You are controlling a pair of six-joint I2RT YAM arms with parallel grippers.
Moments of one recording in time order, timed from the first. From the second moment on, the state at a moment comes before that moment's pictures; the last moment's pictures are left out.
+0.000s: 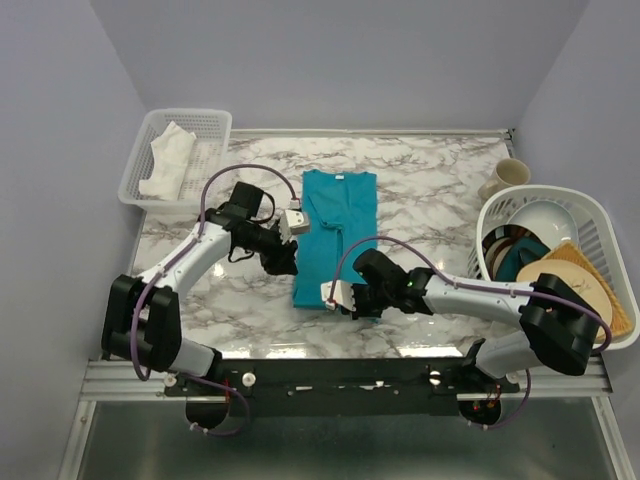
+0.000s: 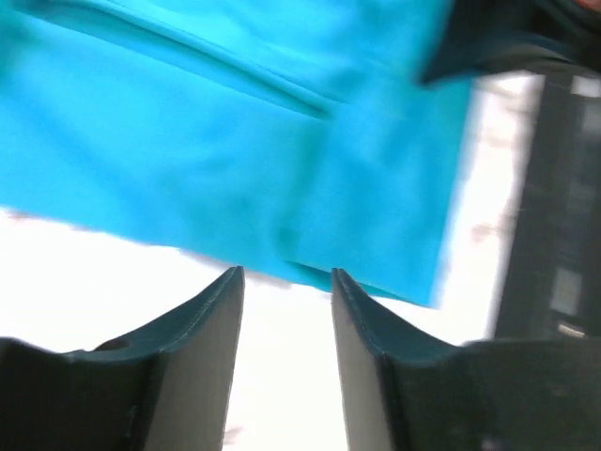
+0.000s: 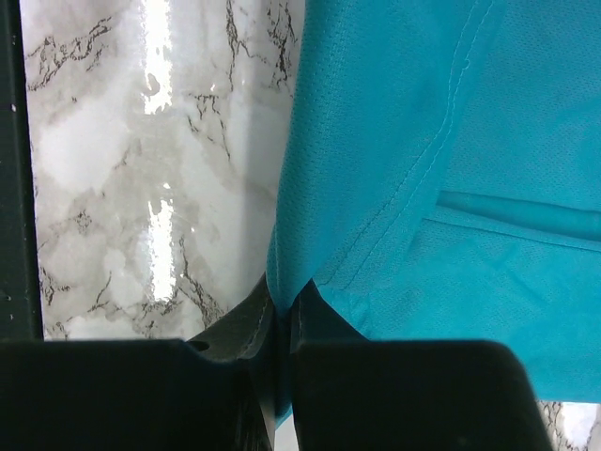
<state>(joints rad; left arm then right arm) -0.33 1.45 0.98 -0.75 0.86 0.73 0.97 1.40 0.70 -0.24 -0.30 -0.67</state>
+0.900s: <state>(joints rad) -0.84 0.91 0.30 -0.03 0.56 0.93 0.95 1.38 0.68 -0.31 -0.35 -0.70</state>
